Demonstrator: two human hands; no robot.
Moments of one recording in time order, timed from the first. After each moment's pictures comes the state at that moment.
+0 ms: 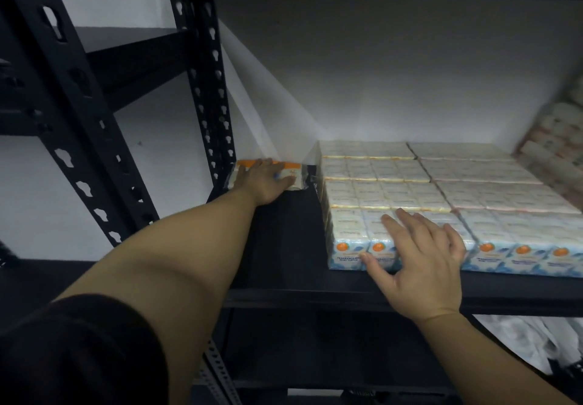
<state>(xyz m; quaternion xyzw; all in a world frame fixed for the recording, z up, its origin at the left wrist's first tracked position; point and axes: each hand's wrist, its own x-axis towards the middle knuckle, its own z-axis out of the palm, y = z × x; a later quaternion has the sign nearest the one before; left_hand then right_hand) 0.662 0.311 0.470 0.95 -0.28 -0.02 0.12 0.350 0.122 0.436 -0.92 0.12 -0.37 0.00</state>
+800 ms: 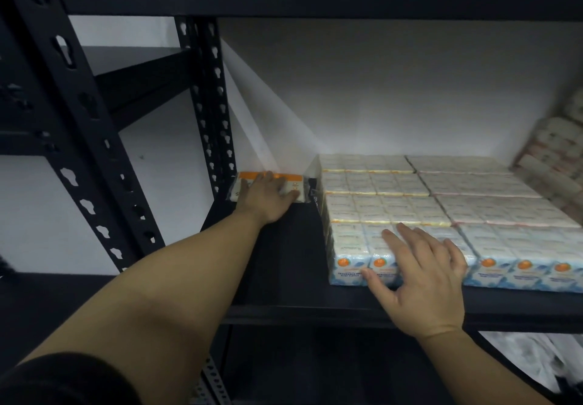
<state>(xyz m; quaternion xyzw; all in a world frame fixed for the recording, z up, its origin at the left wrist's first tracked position) 0.638 0.307 0.477 0.95 -0.28 0.01 0.12 0.350 0.122 0.434 -0.92 0.12 -0.38 -0.01</state>
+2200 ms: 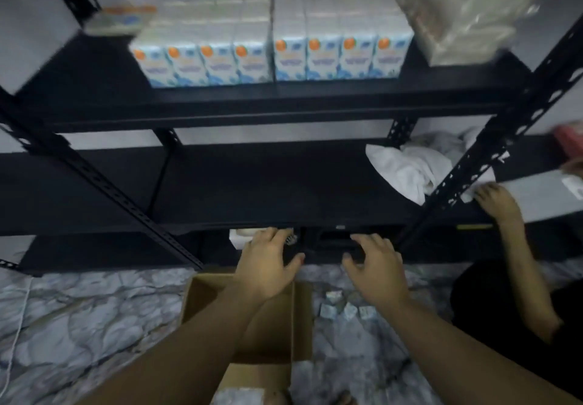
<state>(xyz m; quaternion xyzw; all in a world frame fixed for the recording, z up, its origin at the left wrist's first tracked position) 0.133 0.200 0.255 0.93 -0.28 -0.12 0.19 0.016 -0.008 0.226 -0.93 0.25 -0.06 0.28</state>
